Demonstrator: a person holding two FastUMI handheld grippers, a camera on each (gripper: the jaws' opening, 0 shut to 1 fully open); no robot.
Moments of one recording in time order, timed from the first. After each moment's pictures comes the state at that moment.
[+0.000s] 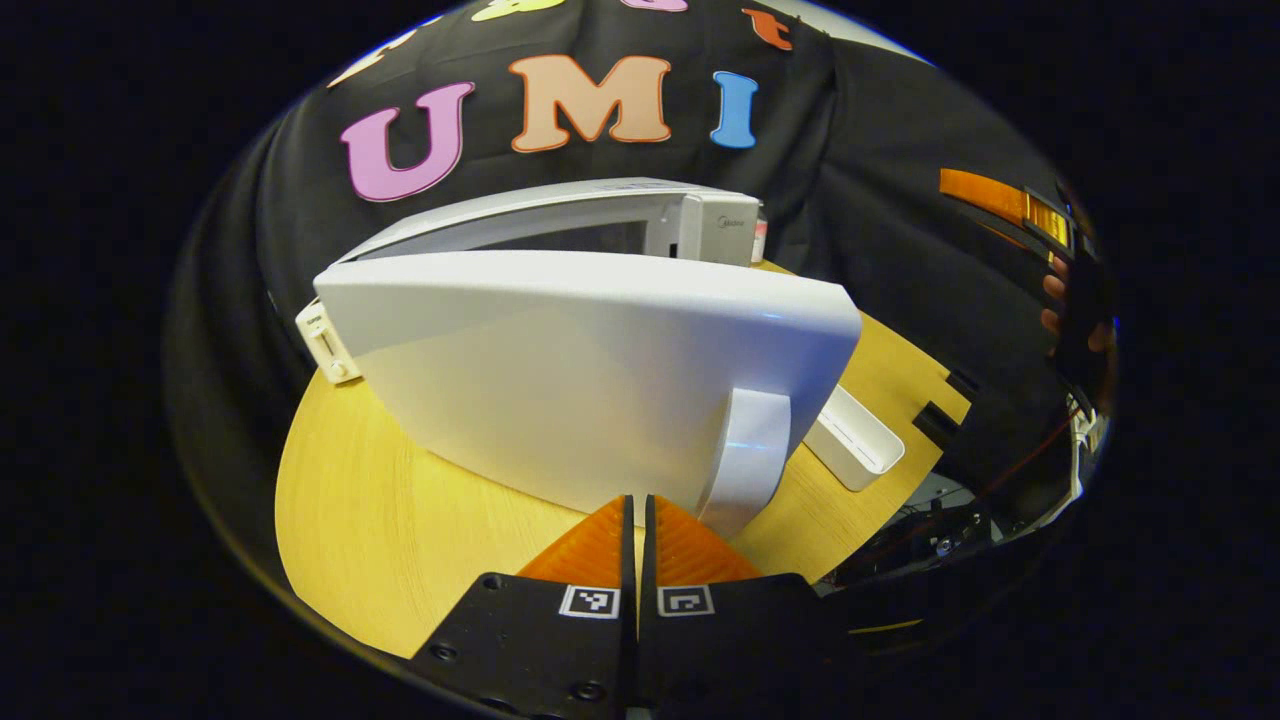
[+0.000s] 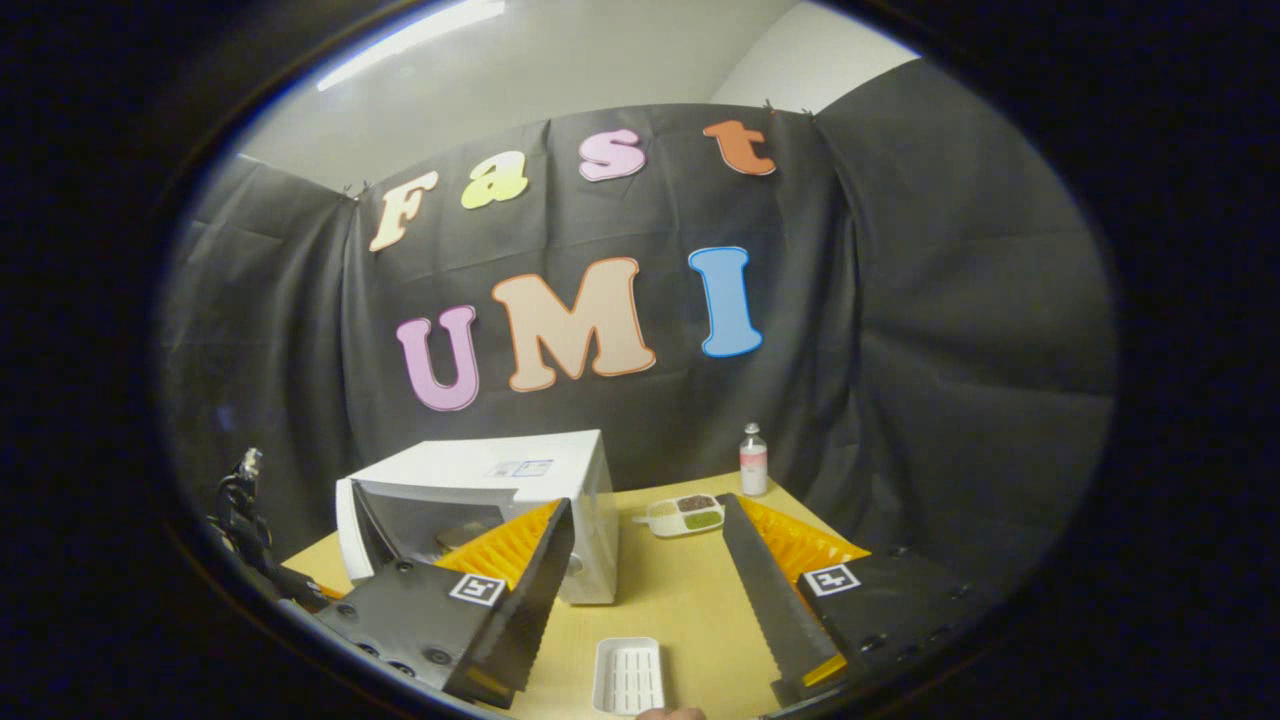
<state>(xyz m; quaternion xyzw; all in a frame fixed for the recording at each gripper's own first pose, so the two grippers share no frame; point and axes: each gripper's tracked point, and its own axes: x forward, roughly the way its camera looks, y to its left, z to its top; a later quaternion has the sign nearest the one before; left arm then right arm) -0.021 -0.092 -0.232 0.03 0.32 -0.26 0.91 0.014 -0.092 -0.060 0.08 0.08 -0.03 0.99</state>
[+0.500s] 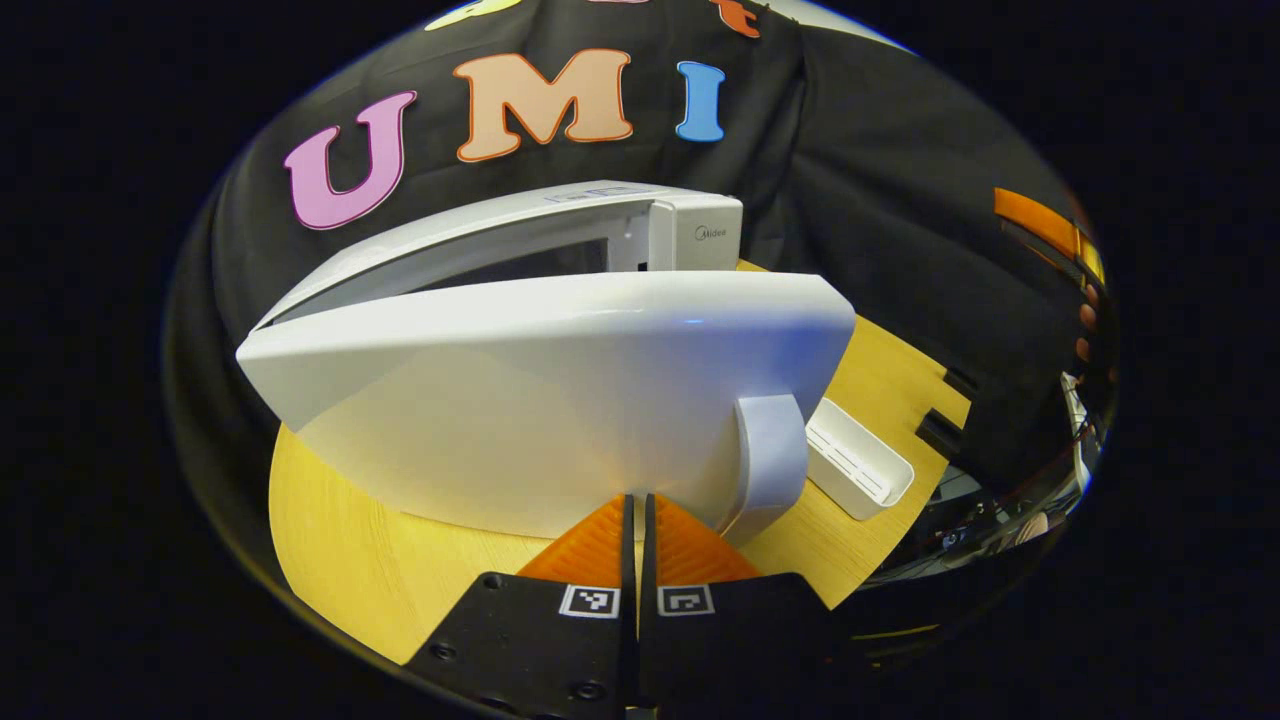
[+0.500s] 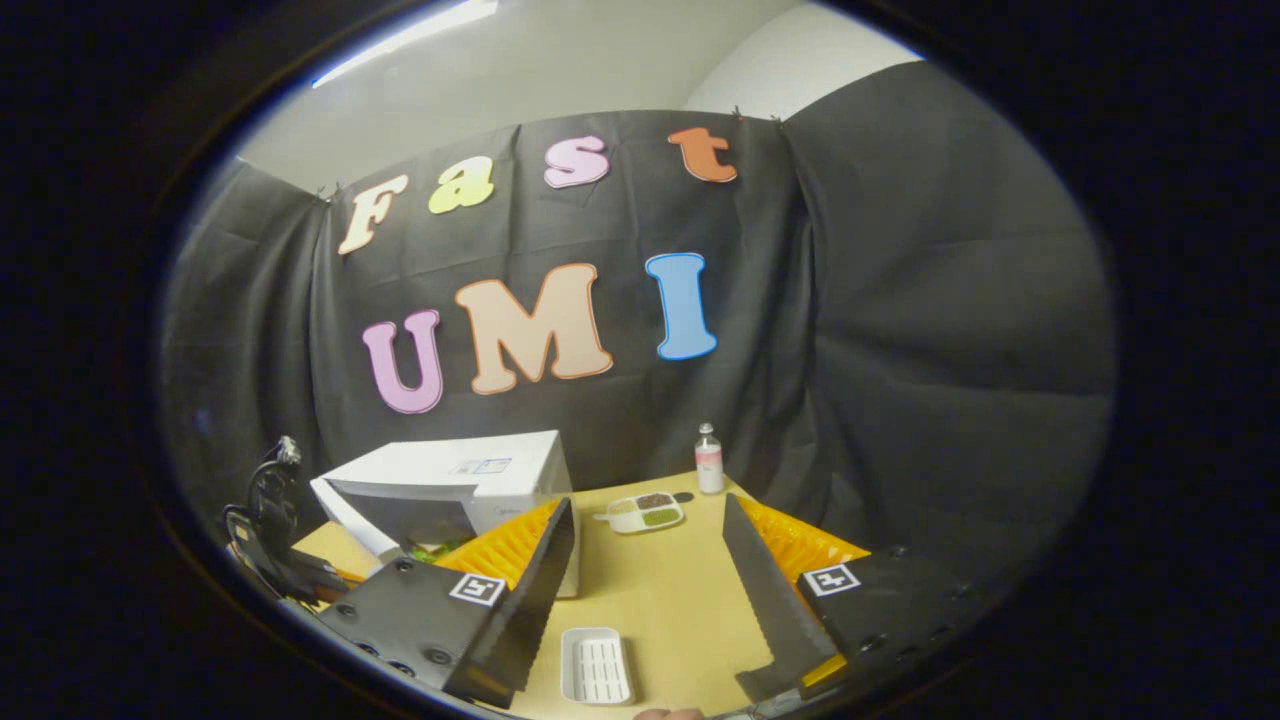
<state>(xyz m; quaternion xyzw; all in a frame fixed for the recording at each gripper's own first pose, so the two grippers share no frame) 0.031 -0.124 -0.229 0.05 0.32 -0.29 0.90 -0.011 -0.130 -0.060 0.08 0.08 -0.08 0.99</state>
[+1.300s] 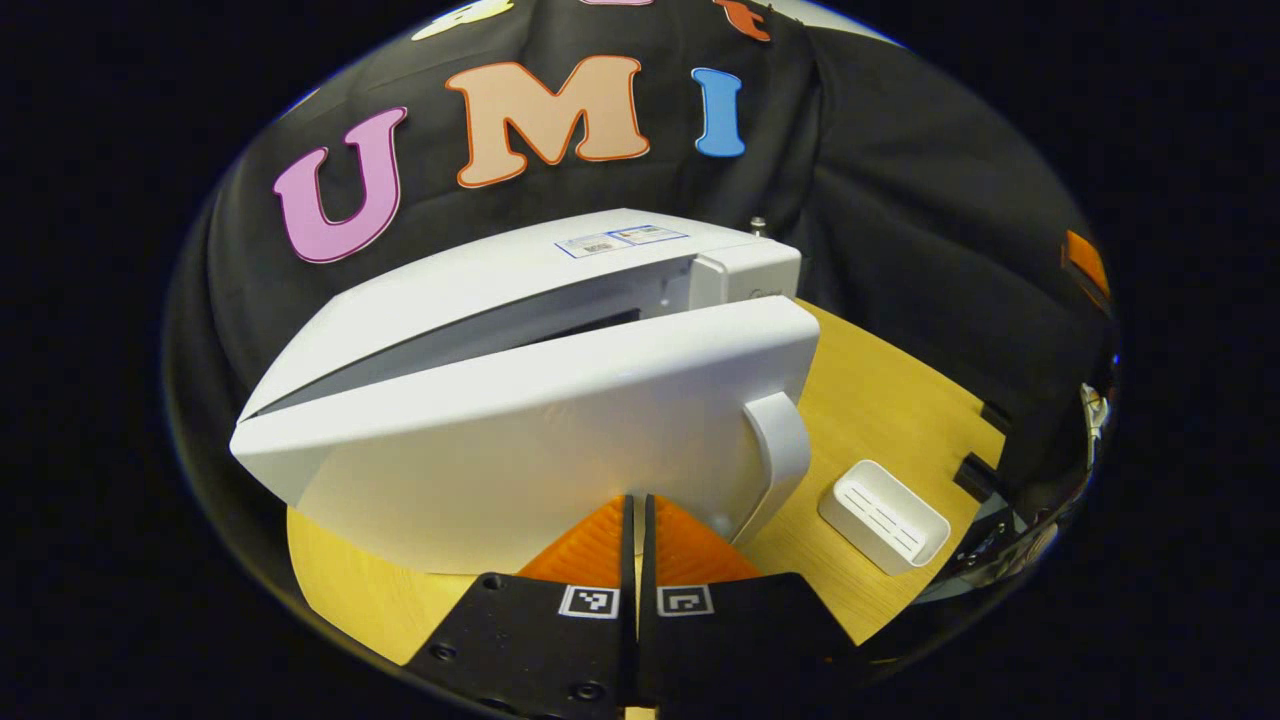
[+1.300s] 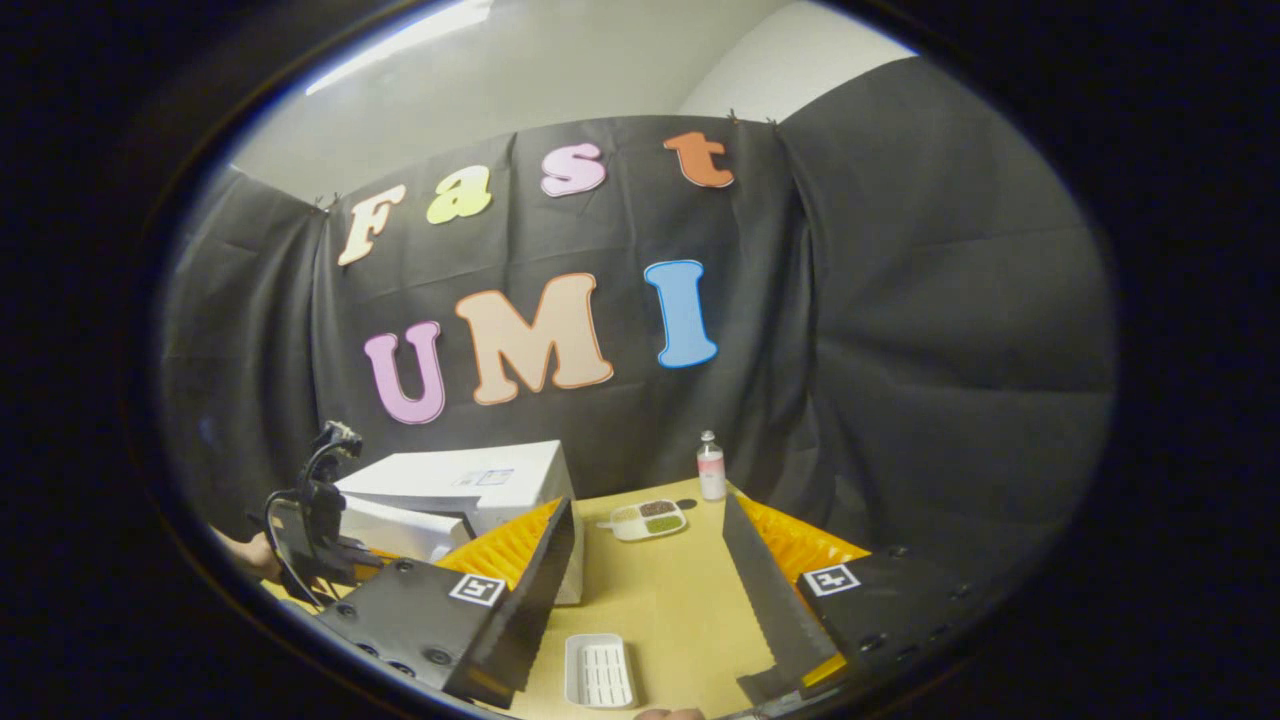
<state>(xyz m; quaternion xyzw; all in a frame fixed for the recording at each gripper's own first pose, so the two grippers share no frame) 0.108 -0.130 -0.203 0.07 0.29 -0.25 0.92 -0.006 -0.130 -0.054 0.08 0.07 -0.06 0.99</state>
